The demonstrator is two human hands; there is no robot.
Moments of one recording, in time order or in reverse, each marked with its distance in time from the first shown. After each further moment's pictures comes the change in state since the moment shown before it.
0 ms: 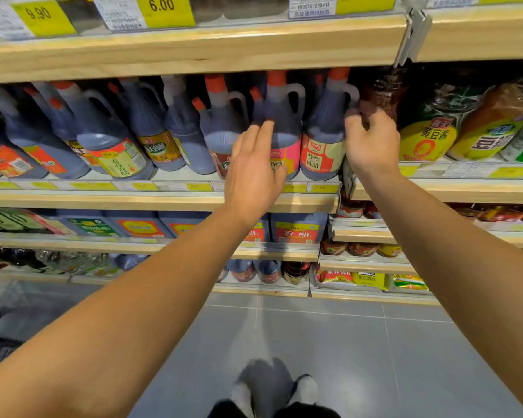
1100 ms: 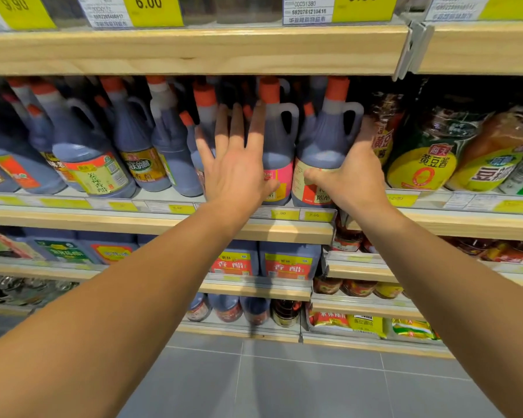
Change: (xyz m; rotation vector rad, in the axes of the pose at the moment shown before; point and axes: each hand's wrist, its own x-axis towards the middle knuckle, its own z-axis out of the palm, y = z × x) left_hand 0.032 -0.007 0.011 0.398 0.161 -0.002; right_hand -0.003 0.016 0.011 -0.130 -0.104 -0.148
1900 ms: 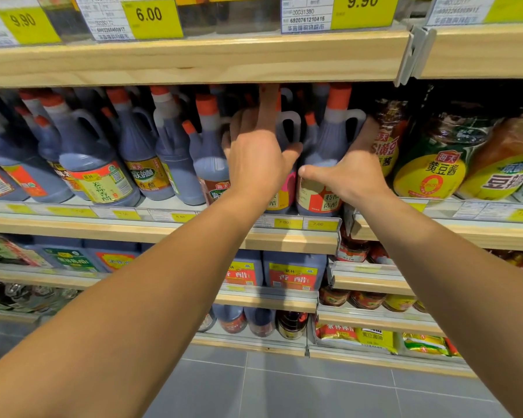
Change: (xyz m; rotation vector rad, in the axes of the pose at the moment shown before) left_hand 0.033 0.032 -0.010 -0.309 -0.010 -0.186; right_hand 0.022 -0.006 0.000 -0.111 -0.178 0.126
